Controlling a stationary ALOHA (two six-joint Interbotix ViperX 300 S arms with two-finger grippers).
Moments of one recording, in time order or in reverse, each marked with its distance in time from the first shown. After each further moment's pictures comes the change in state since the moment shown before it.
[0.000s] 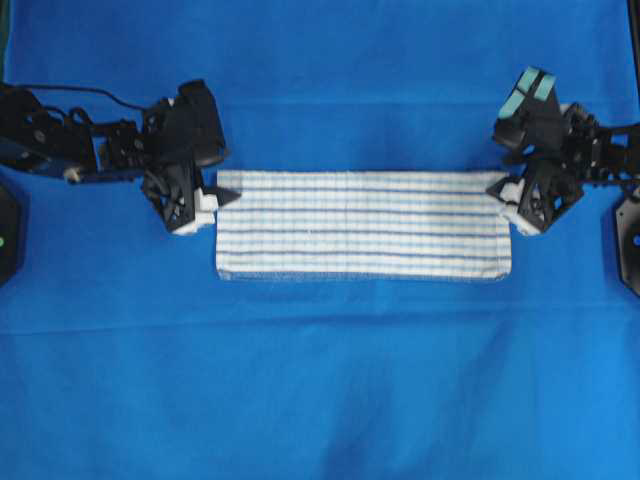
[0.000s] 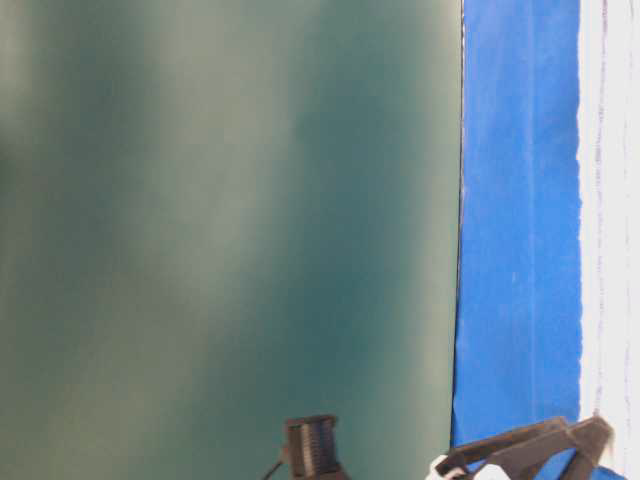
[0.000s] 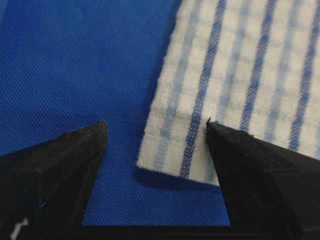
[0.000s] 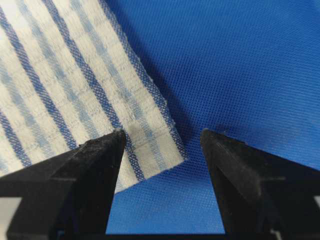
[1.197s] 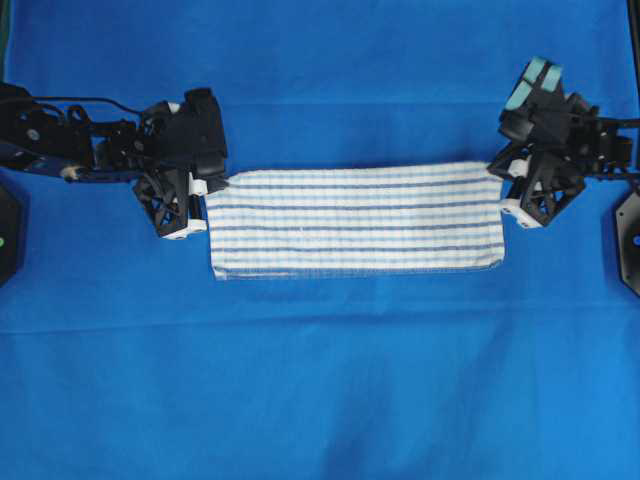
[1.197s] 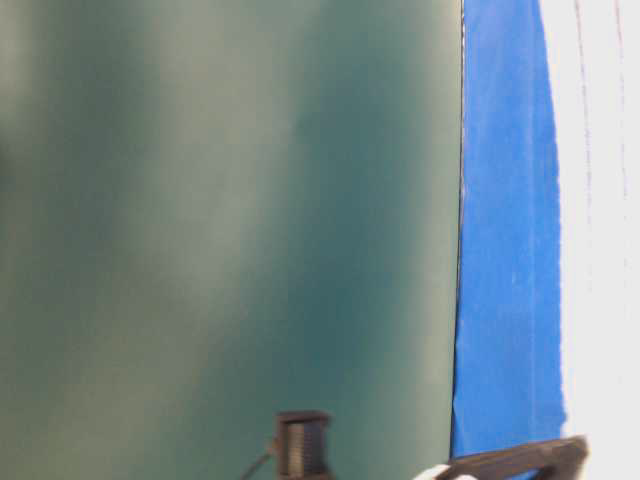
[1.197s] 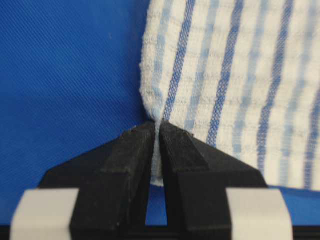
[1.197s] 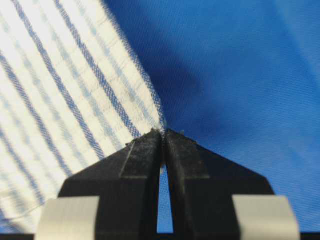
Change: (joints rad) left arm -0.017 -0.107 -0.034 0.000 0.219 0.035; right arm 0.000 -0.129 -0.034 -0.009 0.069 -0.012
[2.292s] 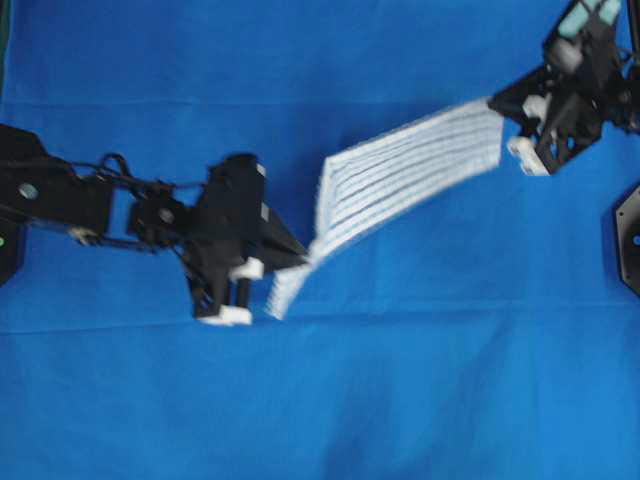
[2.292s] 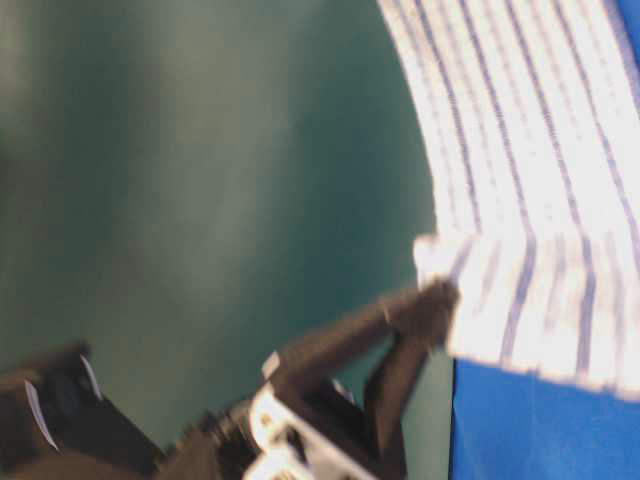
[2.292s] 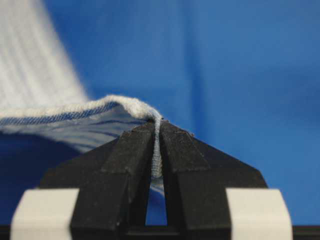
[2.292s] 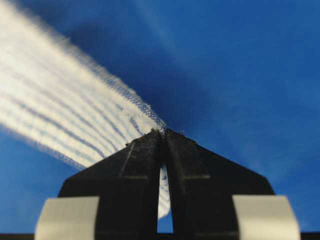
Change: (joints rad) left arm -0.333 -0.009 -0.282 0.000 -0.052 -0.064; right arm -0.132 -0.126 -0.115 -0.031 0.015 -0.006
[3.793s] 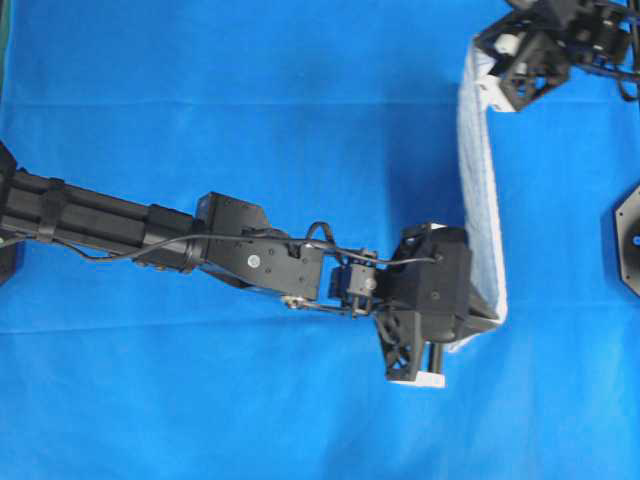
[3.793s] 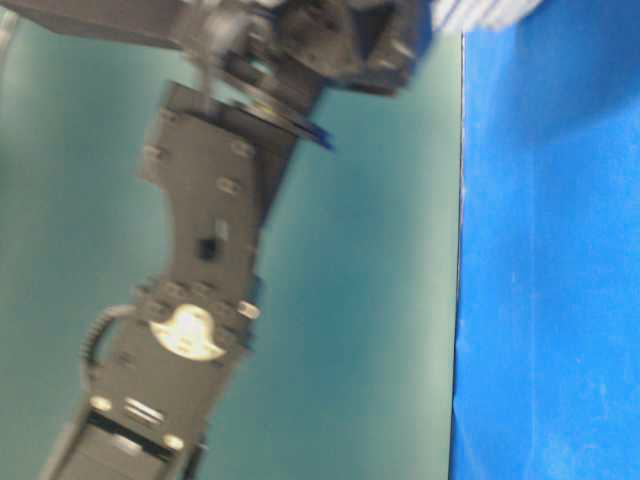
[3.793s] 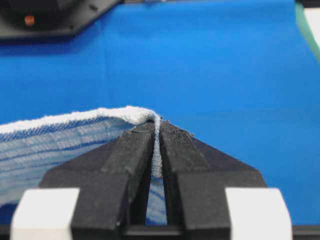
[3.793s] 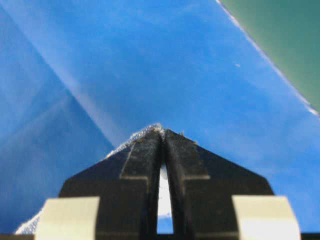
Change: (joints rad) left arm -0.049 0.541 -0.617 -0.002 -0.078 -0.003; right arm -0.127 0.236 -0.160 -0.127 -0.021 -0.003
